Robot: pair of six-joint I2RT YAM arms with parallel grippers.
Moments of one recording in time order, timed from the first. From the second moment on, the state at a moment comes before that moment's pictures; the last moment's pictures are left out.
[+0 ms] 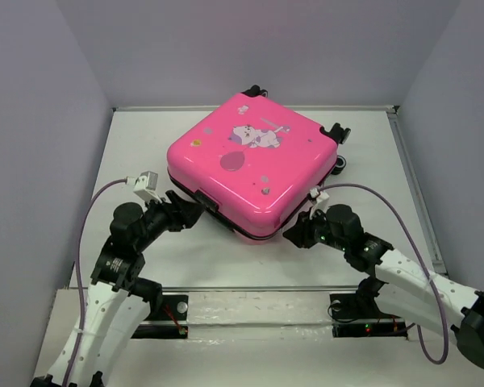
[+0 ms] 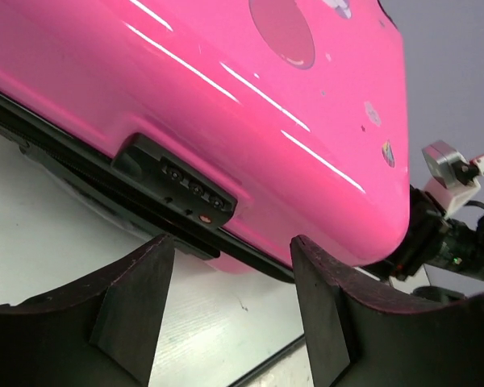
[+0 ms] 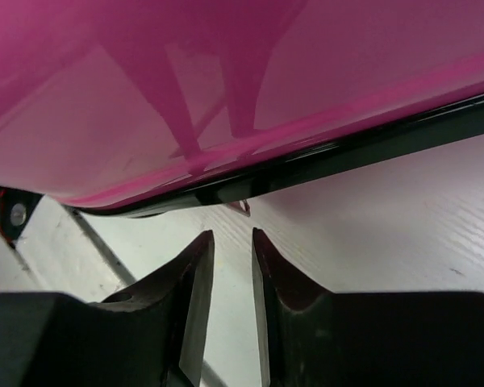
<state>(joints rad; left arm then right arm) -0.30 0.47 0.55 -0.33 0.28 -0.67 0.71 0.81 0.40 -0.03 -0.20 0.43</state>
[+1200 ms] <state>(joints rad) -0.86 0.90 0.55 -0.13 0.06 -0.78 0.73 0.95 0.20 0.55 -0.16 0.42</state>
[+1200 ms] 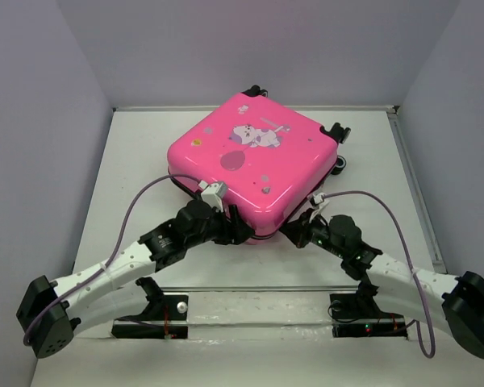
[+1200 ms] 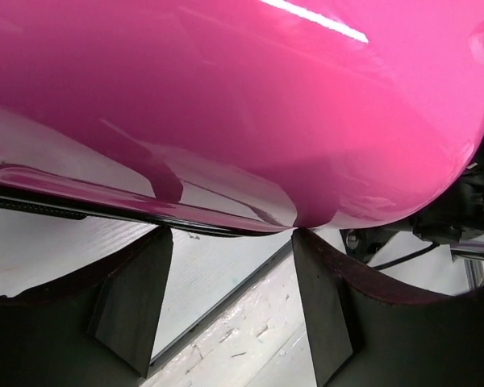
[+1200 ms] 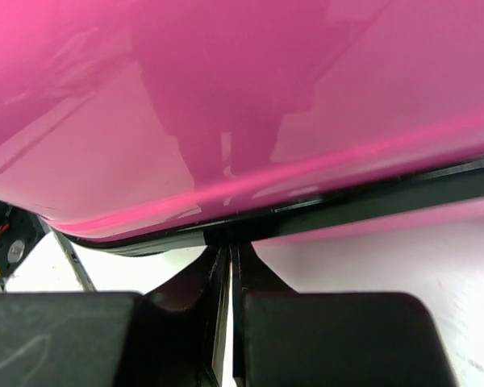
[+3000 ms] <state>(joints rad) -0.17 1.38 1.40 -0.18 0.11 -0.65 1.11 0.90 0.46 -0.19 0.63 1.03</state>
